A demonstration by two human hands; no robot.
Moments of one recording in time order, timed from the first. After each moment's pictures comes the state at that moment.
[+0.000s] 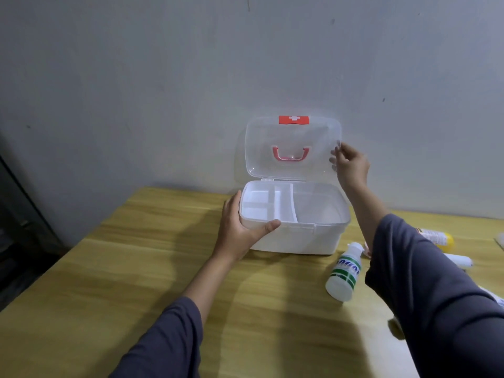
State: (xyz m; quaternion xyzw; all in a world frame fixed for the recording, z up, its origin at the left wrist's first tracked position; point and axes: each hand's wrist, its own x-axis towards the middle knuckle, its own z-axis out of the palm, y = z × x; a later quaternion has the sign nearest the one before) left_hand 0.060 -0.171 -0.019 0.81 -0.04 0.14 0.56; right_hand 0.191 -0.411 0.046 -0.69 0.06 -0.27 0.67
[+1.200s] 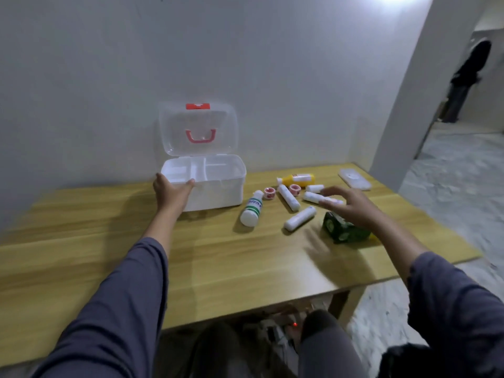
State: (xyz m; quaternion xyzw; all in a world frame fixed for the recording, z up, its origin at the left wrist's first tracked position) left_hand 0.031 -0.212 -0.008 0.82 0.02 0.06 0.56; right_hand -0.165 -0.538 0.012 -0.93 0.12 -0.12 0.31
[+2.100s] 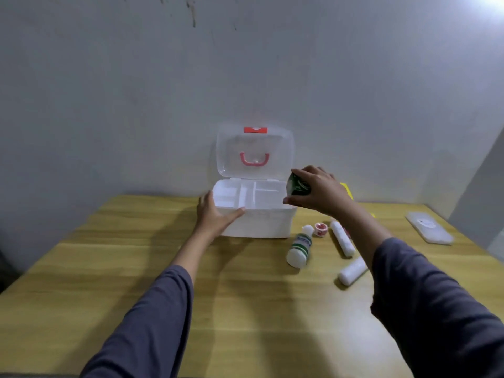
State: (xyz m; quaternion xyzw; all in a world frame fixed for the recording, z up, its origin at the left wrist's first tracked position) left_hand 0.059 -0.167 -0.005 0.86 -0.04 0.09 0.51; right_hand 0.014 -0.413 0.084 -0.97 -0.08 -0.19 0.11
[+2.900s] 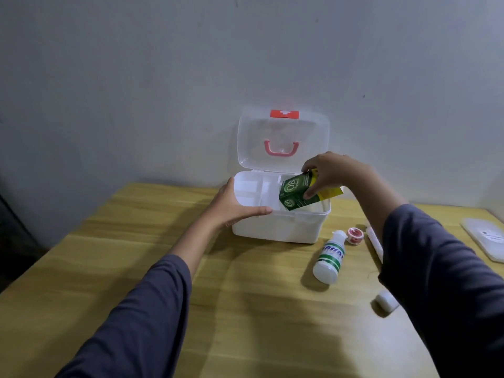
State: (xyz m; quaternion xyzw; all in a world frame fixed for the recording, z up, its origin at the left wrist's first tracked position) left_hand 0.114 -0.150 -0.004 0.86 -0.13 0.02 0.49; right_hand 0.113 -0.397 0.099 -0.99 -0.10 -0.01 -0.02
